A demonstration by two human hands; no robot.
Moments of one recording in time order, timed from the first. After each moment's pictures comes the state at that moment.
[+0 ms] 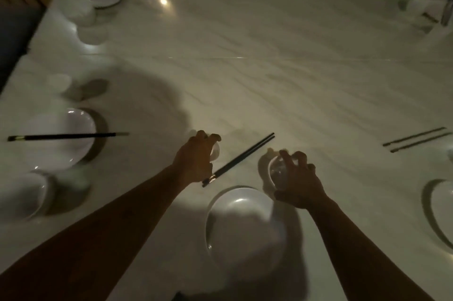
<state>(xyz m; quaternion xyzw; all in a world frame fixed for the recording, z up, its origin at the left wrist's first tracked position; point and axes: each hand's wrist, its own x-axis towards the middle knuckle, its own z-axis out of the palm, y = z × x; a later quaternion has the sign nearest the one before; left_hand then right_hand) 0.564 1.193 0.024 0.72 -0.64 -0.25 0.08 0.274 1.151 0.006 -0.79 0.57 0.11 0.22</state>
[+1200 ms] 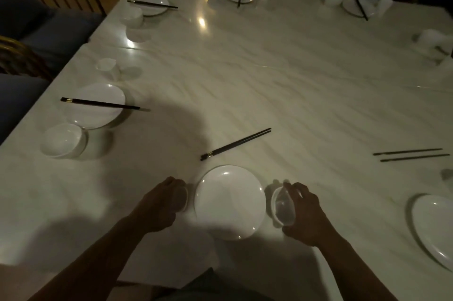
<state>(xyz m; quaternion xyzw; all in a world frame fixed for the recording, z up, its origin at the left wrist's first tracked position) 0.544 1.401 0.005 0.75 -0.58 -0.28 0.11 0.169 1.246 0.004 -0.83 0.49 0.07 0.25</state>
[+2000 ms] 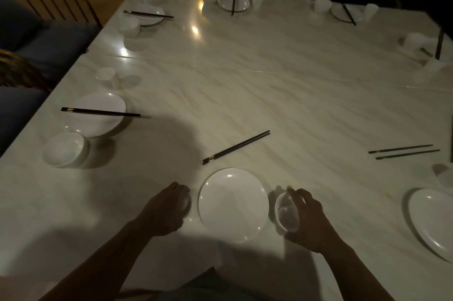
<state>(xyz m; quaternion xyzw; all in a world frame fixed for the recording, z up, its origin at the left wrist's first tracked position) 0.541 1.399 0.016 0.74 -0.62 -0.27 0.05 0.166 1.266 0.007 -0.81 0.51 0.08 0.26</state>
